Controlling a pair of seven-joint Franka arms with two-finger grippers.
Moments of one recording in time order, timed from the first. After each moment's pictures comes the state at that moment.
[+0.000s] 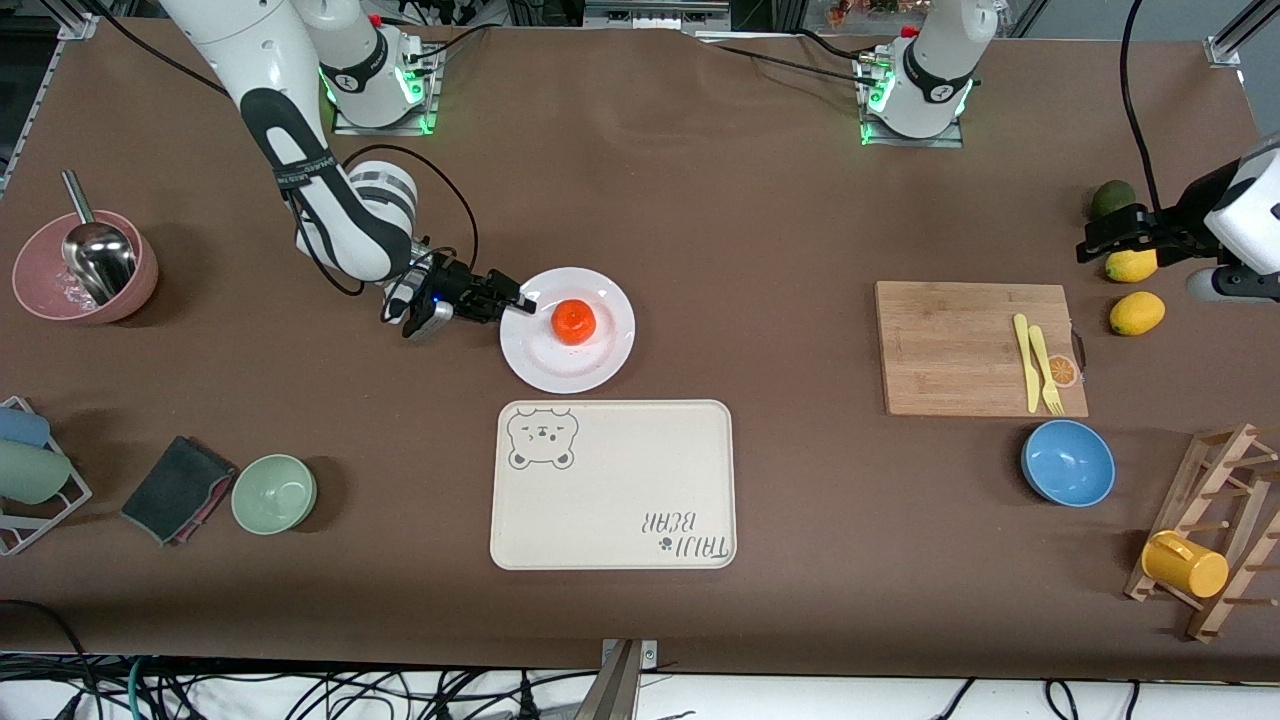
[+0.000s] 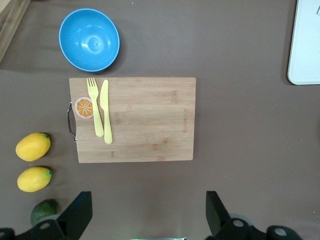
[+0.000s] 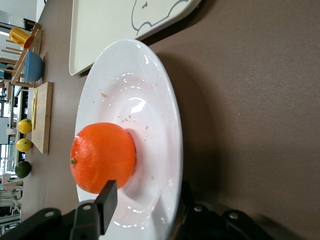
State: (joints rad) left arm -0.01 0.05 0.07 -1.62 -0.06 1.52 0.06; right arm 0.11 0.46 0.30 -2.31 1.75 2.51 -1.31
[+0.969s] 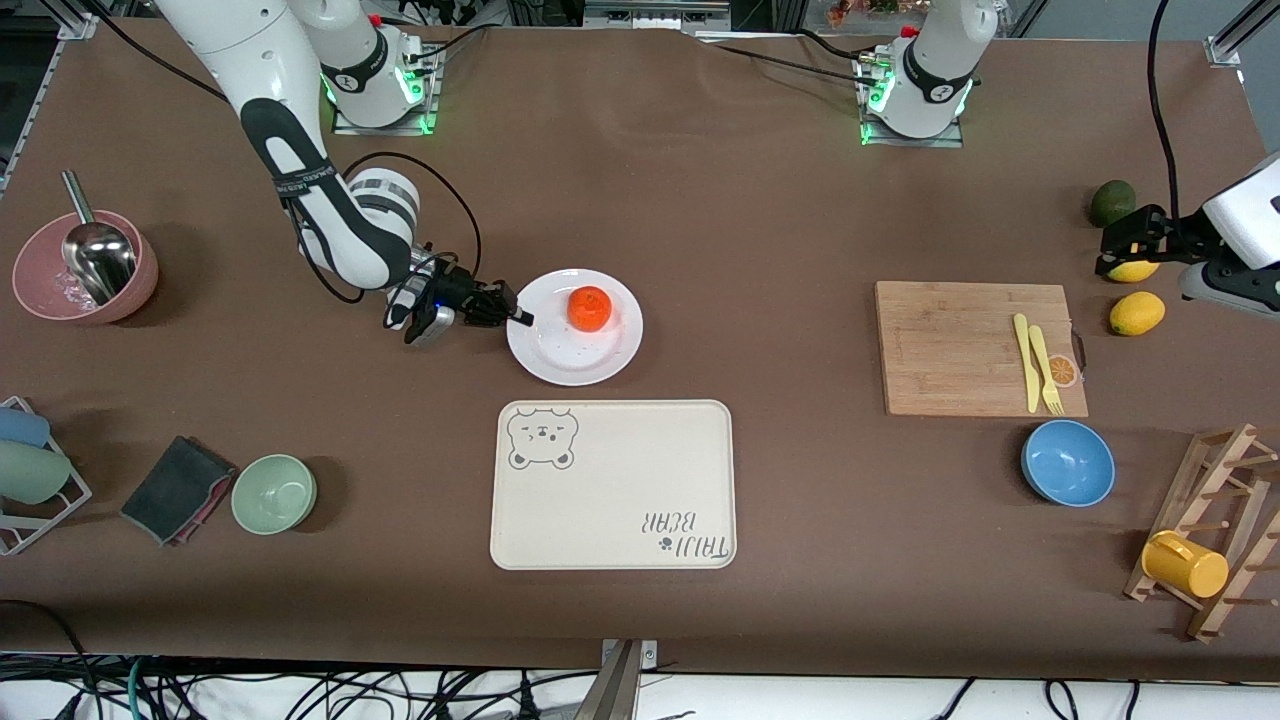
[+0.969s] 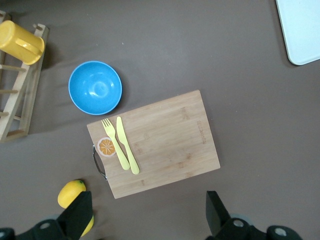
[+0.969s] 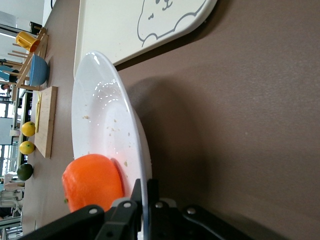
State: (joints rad) left arm -0.01 0.08 0.06 -1.58 0.00 1.61 0.34; right arm 0.11 0.48 0.30 -2.29 1.76 2.51 -1.32
